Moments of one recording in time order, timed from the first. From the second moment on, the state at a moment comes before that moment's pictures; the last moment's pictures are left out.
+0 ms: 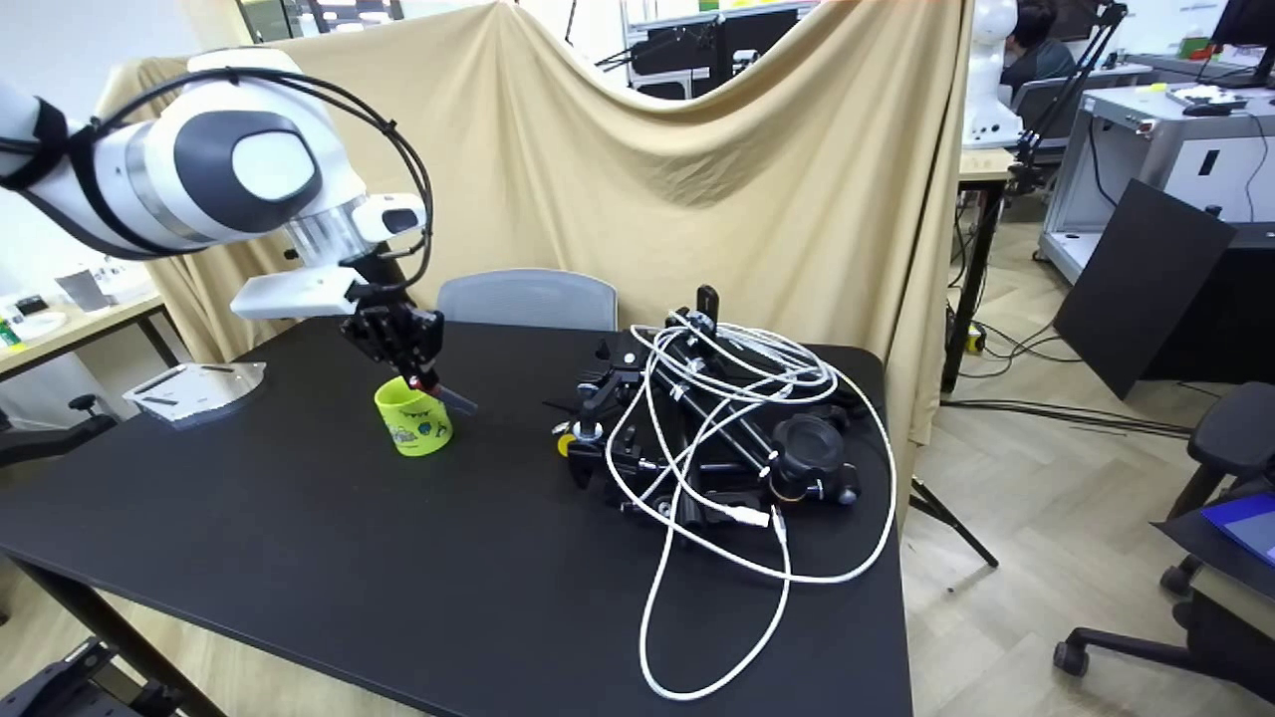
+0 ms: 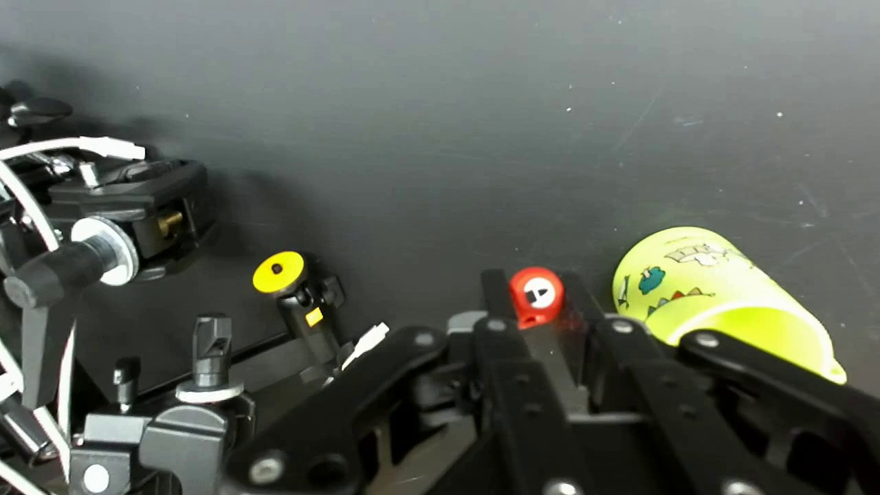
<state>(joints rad) 0.03 0.03 0.04 -2.42 -0.14 2.56 0.09</state>
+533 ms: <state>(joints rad) 0.01 0.15 0.02 -2.45 -0.11 2.74 -0.05</state>
